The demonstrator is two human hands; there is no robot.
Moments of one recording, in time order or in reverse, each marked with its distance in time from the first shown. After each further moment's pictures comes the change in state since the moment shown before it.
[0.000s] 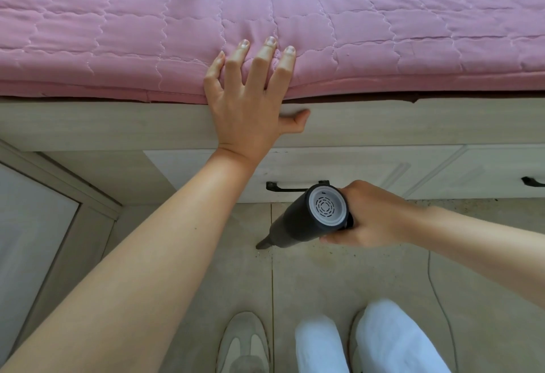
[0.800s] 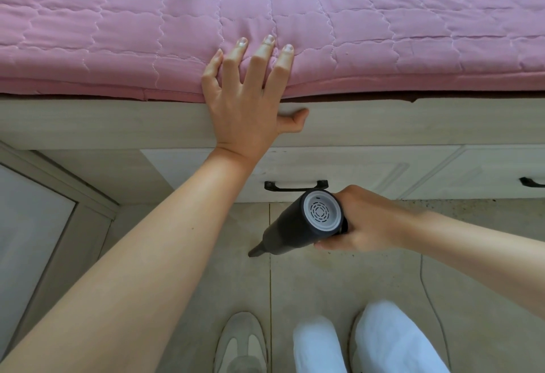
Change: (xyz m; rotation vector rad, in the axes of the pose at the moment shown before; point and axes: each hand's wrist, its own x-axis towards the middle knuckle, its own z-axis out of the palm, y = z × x) left_hand -0.001 0.001 0.001 -0.007 0.019 -0.002; right_hand -0.001 -0.006 0.003 0.065 -0.016 -0.063
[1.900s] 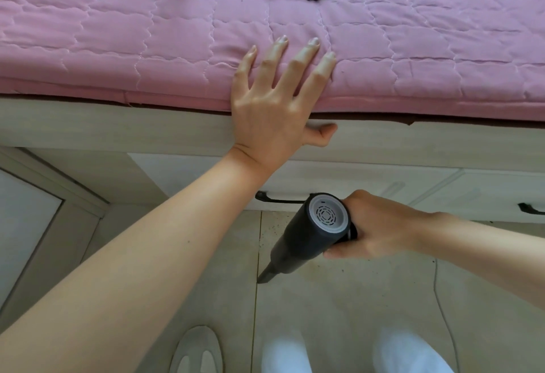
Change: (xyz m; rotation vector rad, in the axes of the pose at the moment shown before) left_hand 0.021 0.037 0.004 -0.178 0.011 0.023; right_hand -0.001 0.024 -0.032 0.002 -0.143 0.025
